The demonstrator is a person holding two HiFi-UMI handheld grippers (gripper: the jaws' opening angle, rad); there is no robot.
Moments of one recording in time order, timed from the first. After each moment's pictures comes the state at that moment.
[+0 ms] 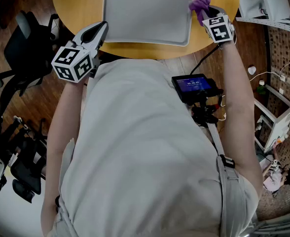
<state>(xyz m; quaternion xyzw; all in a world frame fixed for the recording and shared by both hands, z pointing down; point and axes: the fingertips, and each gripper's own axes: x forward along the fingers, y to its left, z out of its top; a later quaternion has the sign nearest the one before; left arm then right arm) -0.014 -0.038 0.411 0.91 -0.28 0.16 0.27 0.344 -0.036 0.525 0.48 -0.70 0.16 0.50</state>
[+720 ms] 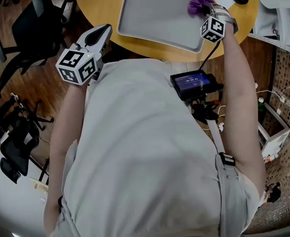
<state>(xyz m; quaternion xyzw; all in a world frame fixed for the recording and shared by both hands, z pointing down) -0.065 -0.008 0.402 0.88 -0.34 0.17 0.28 0.274 -0.079 0.581 0.23 -0.71 -0.17 0.64</state>
